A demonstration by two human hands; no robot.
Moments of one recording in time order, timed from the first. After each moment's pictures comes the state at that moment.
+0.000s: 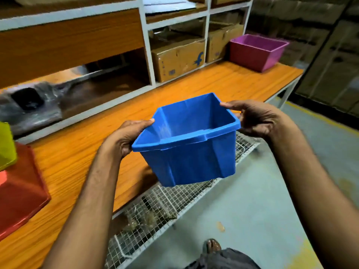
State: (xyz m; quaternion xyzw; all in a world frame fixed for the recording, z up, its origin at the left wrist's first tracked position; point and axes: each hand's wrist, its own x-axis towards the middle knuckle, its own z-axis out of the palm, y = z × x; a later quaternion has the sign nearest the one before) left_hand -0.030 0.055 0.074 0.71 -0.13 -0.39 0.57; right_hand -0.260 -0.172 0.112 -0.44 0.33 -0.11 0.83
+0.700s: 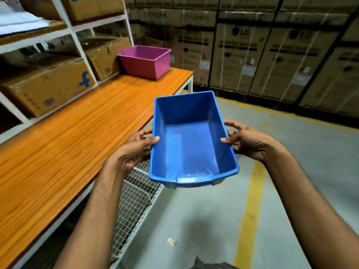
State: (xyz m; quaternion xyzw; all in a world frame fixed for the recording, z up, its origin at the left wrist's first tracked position) left_hand -0.292 -0.260 0.020 0.62 -0.32 -0.54 0.48; right_hand -0.611 -0.363 0.044 -0.46 0.47 -0.26 0.70
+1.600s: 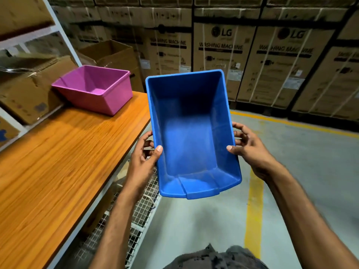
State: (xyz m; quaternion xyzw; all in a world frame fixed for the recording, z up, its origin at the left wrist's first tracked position) left_hand -0.355 -0.624 -0.005 0.57 -0.43 -0.41 0.57; right_hand -0.646 -0.714 0.015 -0.53 0.50 -0.40 0.56
